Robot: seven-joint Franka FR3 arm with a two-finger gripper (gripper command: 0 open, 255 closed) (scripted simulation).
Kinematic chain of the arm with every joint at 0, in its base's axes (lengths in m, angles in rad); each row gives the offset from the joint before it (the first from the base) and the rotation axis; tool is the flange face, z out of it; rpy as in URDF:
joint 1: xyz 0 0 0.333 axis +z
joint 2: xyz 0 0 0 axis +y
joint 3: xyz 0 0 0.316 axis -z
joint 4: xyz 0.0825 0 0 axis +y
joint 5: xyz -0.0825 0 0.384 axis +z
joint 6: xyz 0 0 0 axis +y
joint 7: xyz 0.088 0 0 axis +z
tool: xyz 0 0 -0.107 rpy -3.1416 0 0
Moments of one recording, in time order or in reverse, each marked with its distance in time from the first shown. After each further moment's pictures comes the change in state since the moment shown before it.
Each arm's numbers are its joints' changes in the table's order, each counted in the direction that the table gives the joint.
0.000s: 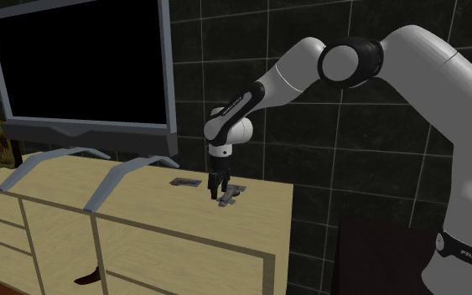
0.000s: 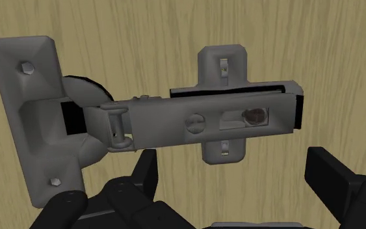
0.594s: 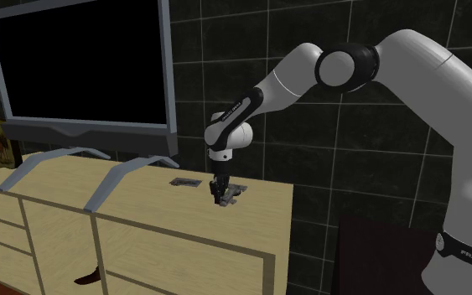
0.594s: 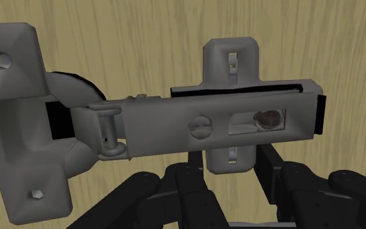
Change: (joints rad) arm -0.006 0.035 -0.002 -0.013 0.005 -0.025 0.005
